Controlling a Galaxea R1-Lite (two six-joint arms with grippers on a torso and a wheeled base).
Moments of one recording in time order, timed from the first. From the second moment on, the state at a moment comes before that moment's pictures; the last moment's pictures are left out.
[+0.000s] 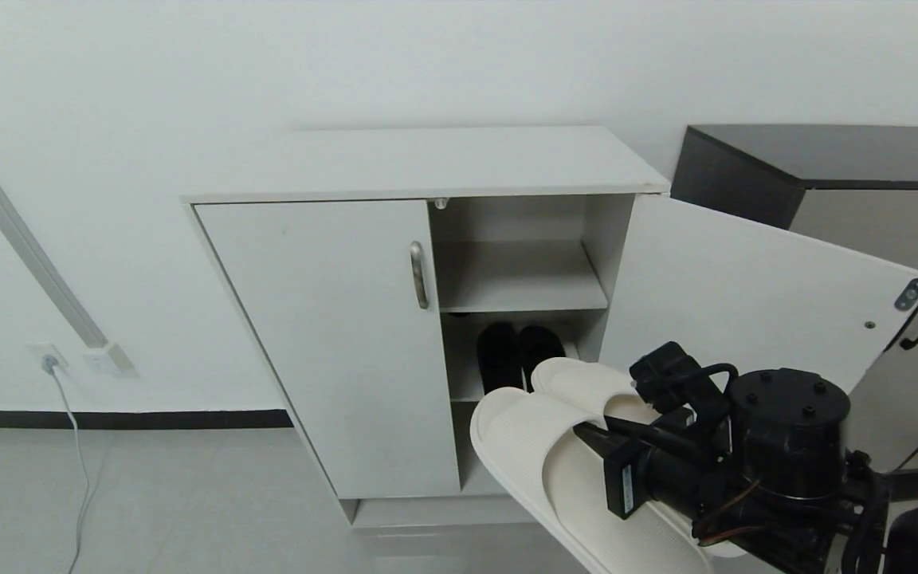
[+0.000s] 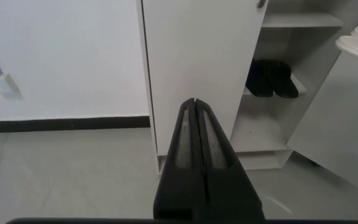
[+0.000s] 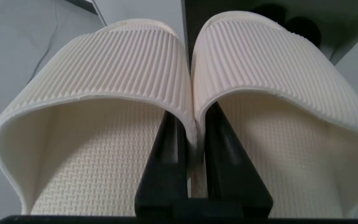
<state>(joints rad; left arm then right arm) 0.00 0.00 0.00 0.00 0.01 0.00 0.79 1.76 -0.50 -1.01 -0.12 0.08</state>
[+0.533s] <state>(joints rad) 0.00 0.00 0.00 0.00 0.01 0.00 0.79 1.79 -0.48 -1.05 -0.12 0.08</state>
